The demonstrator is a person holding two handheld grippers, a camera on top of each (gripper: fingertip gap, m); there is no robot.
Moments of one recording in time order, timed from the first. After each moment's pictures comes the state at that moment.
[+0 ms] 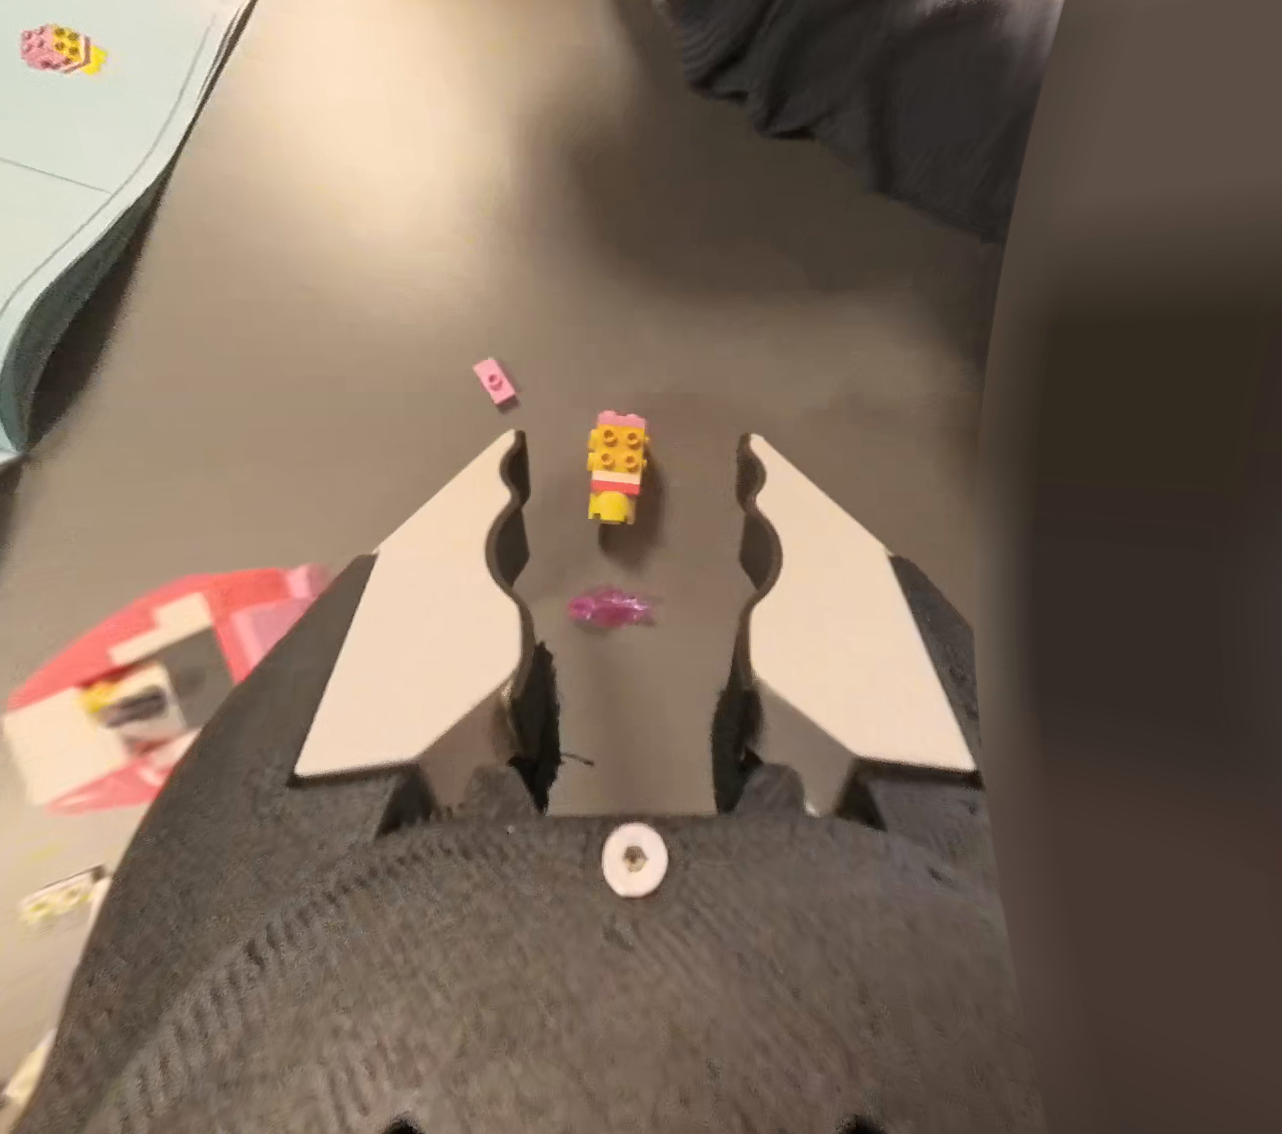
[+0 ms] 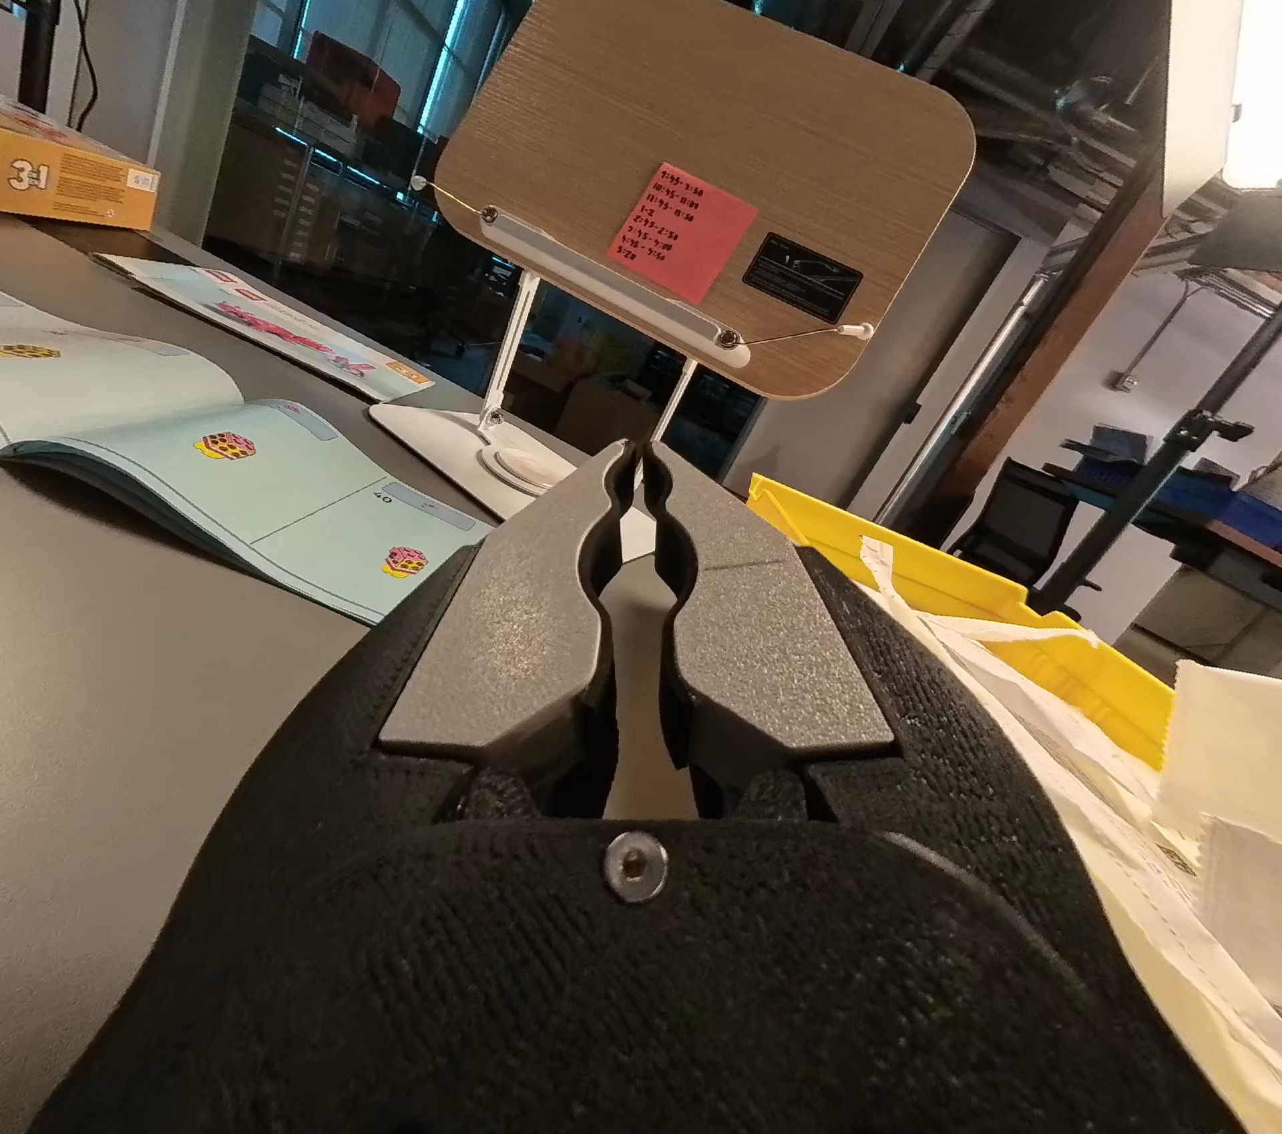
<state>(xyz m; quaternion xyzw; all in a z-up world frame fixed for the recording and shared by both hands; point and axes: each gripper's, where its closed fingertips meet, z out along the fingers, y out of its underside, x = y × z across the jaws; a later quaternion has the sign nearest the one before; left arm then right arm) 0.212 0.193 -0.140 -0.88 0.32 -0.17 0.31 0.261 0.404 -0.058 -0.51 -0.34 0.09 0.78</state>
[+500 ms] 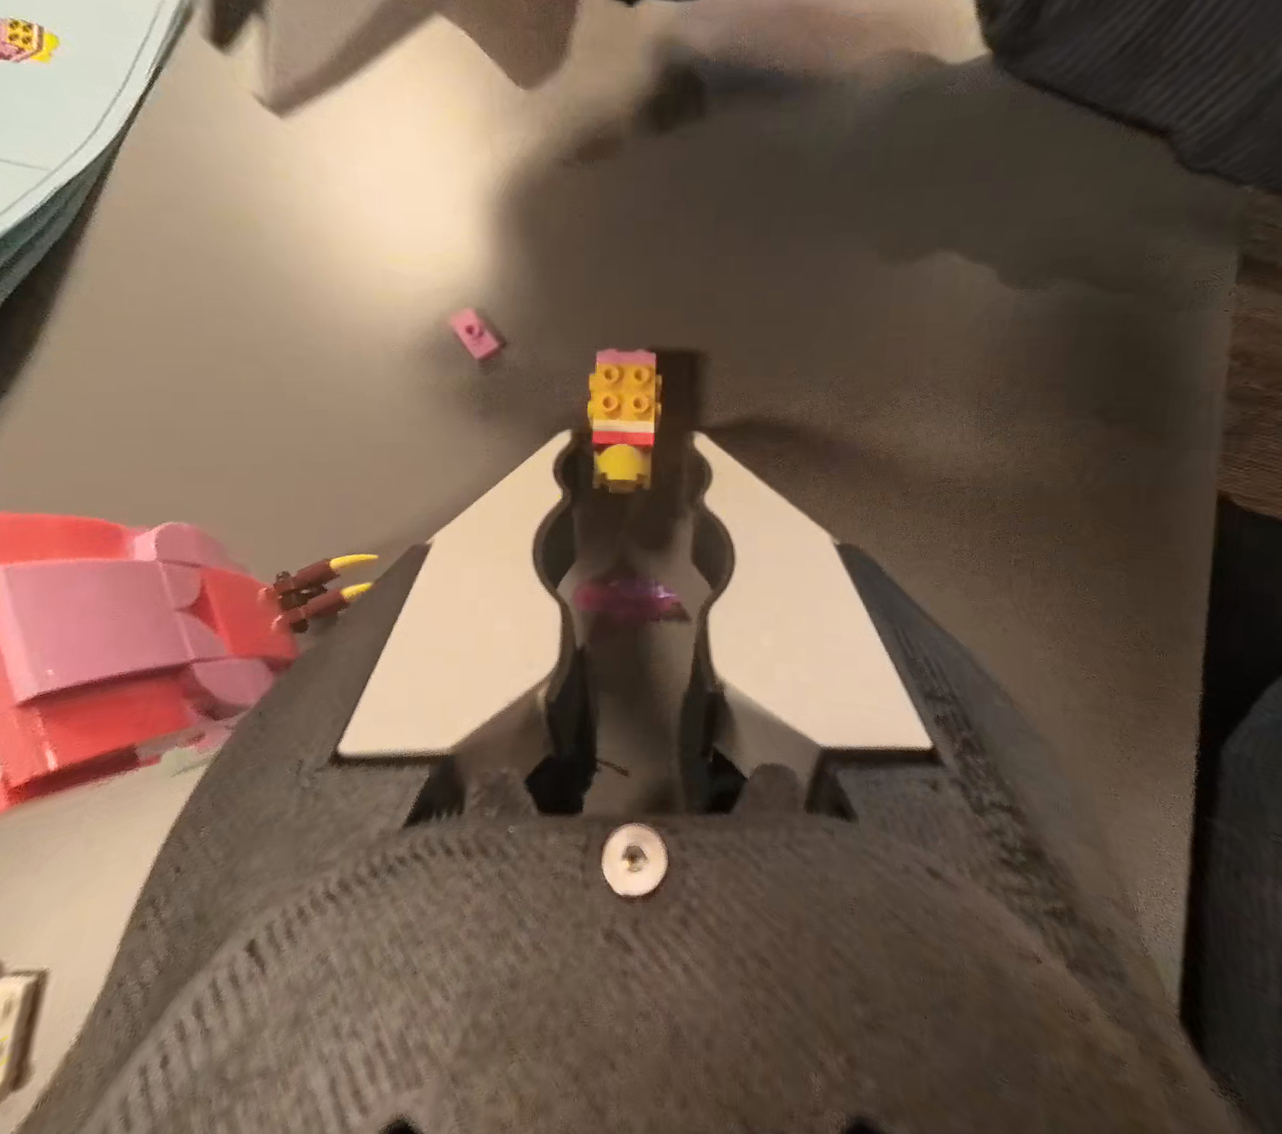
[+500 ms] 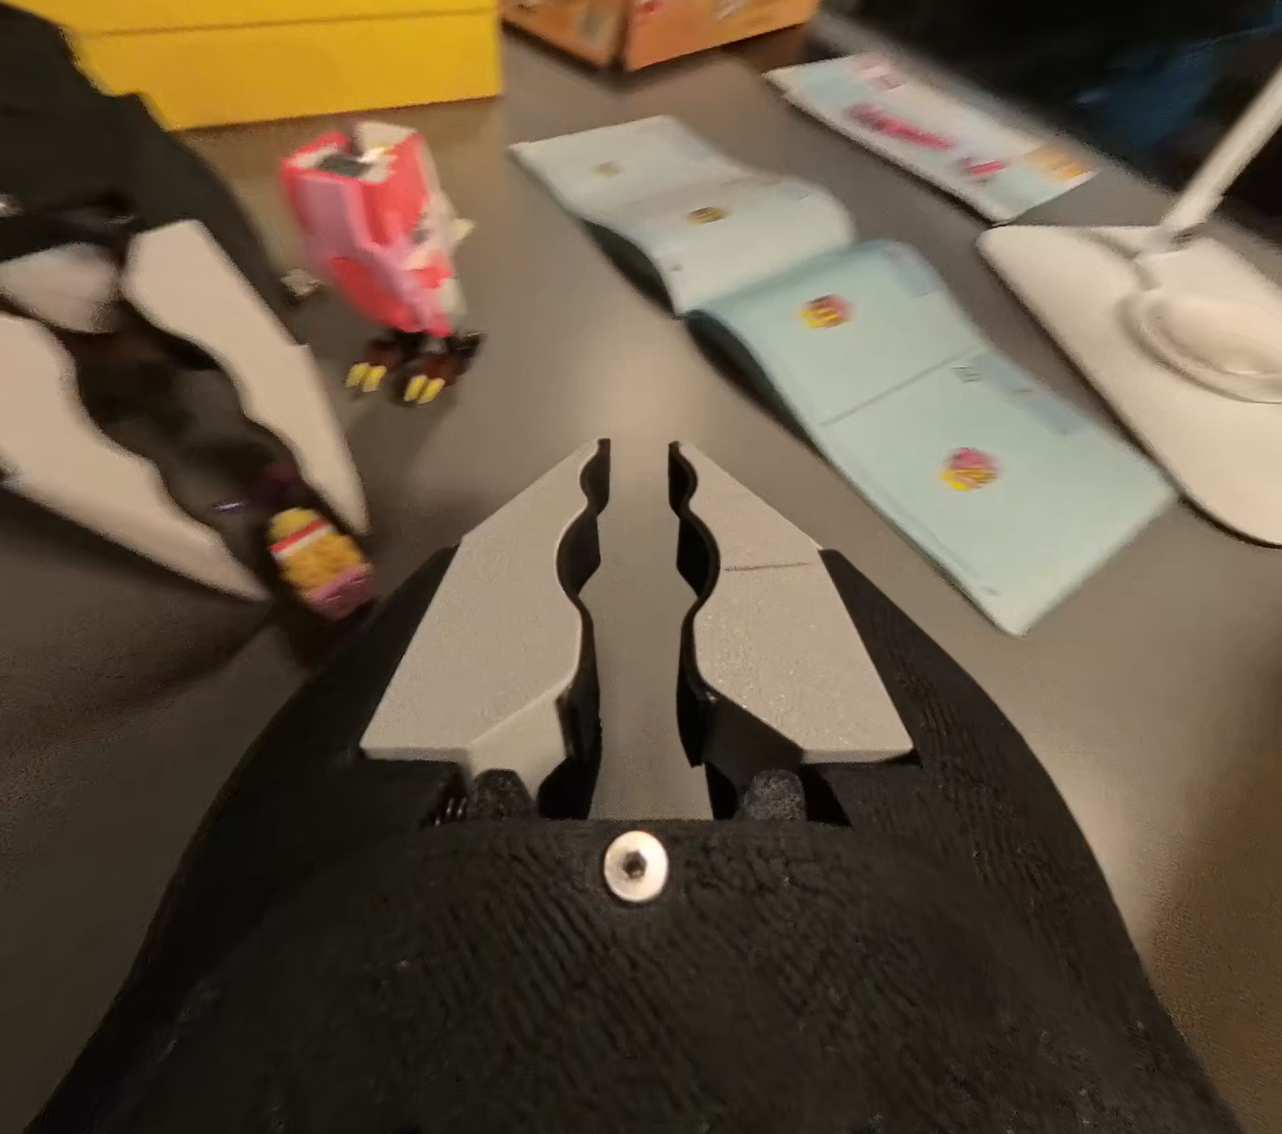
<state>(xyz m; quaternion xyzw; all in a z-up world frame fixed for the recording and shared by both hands) 0.208 0.189 -0.180 -0.85 0.36 -0.16 0.36 0.187 0.297 -0.127 -0.59 -0.58 0.36 0.43</state>
